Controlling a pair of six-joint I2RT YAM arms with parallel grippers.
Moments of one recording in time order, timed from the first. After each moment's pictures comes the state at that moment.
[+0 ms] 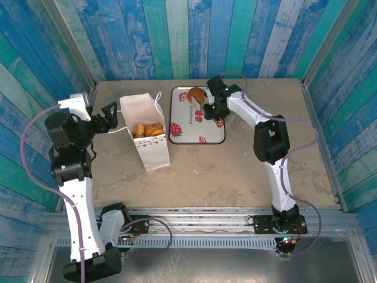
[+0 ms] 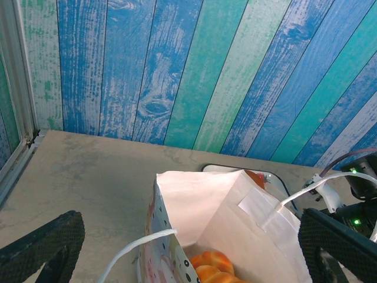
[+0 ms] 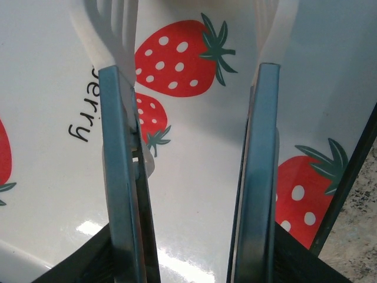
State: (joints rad) left arm 0.29 0.81 1.09 -0.49 0.45 -0.17; right arm 0.47 2.29 2.01 -0.89 -0.08 0.17
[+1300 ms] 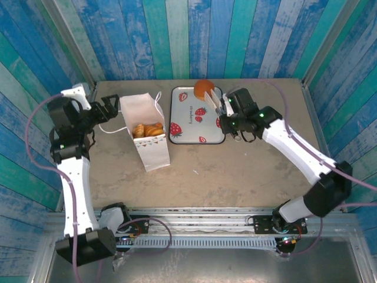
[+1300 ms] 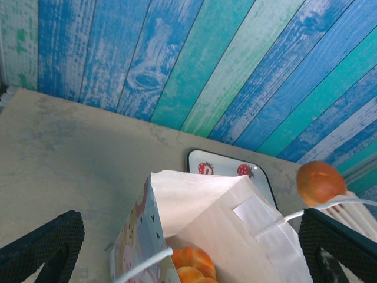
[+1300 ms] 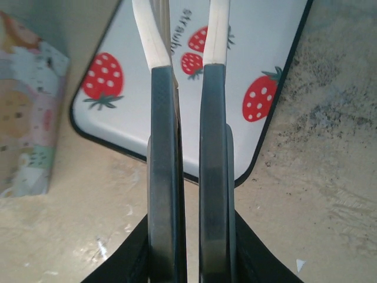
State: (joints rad) left arm 0.29 1.02 1.18 -0.50 0.51 -0.29; right arm 0.58 1.45 1.37 -0.79 0.04 0.24
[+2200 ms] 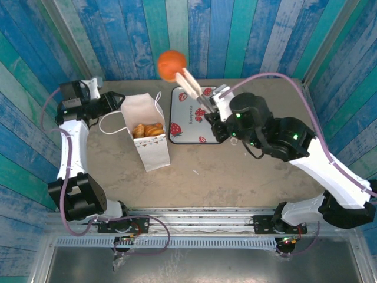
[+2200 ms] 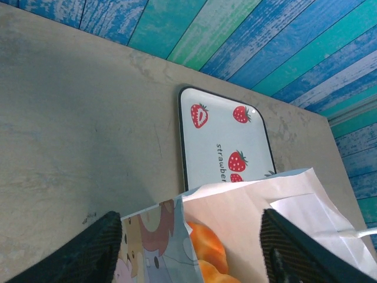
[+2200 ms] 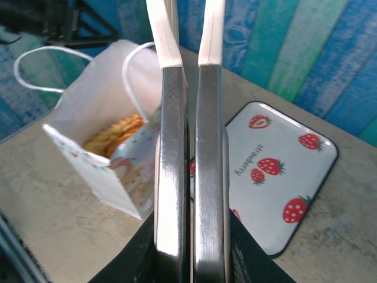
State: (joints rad) left arm 0.29 1.41 1.33 -0.60 0.68 -0.18; right arm 1.05 1.35 1.78 -0.95 0.31 0.16
